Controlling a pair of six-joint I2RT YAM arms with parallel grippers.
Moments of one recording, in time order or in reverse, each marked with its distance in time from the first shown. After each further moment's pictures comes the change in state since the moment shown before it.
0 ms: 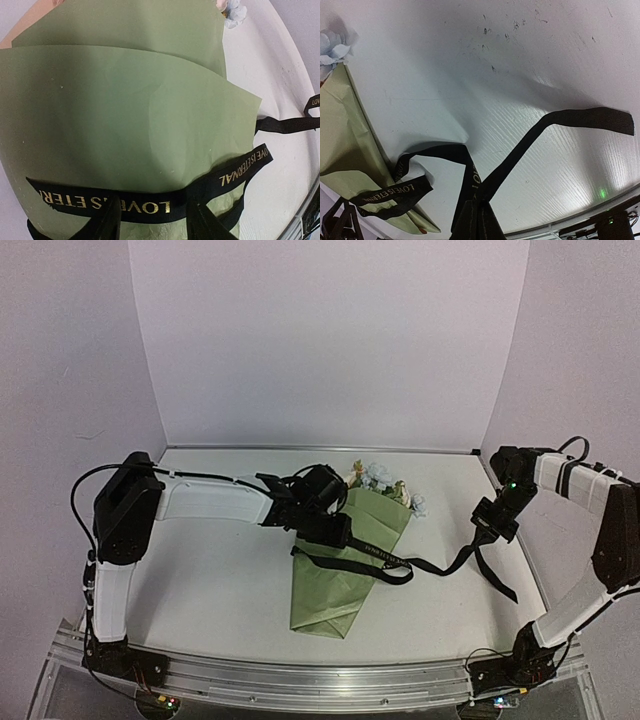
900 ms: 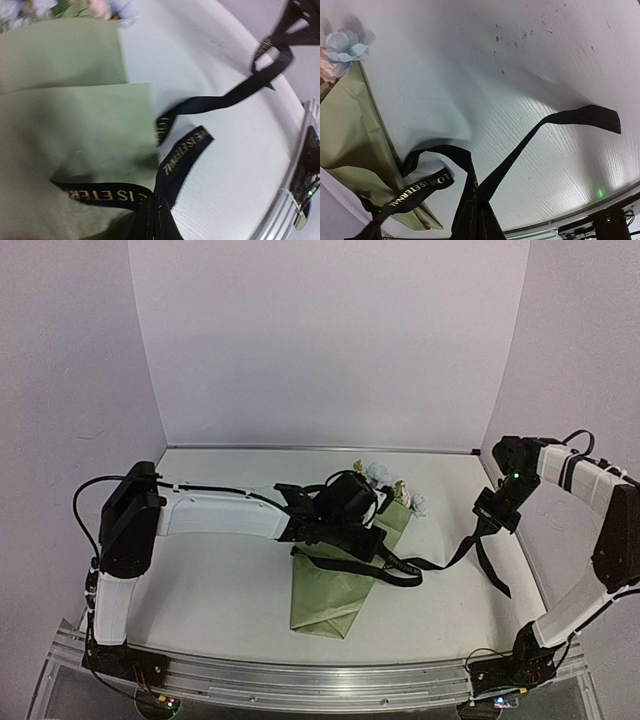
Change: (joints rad) left arm -0.122 0.016 0.085 0.046 0.031 0.149; right arm 0.000 0.000 0.065 -0.044 0.001 -0.019
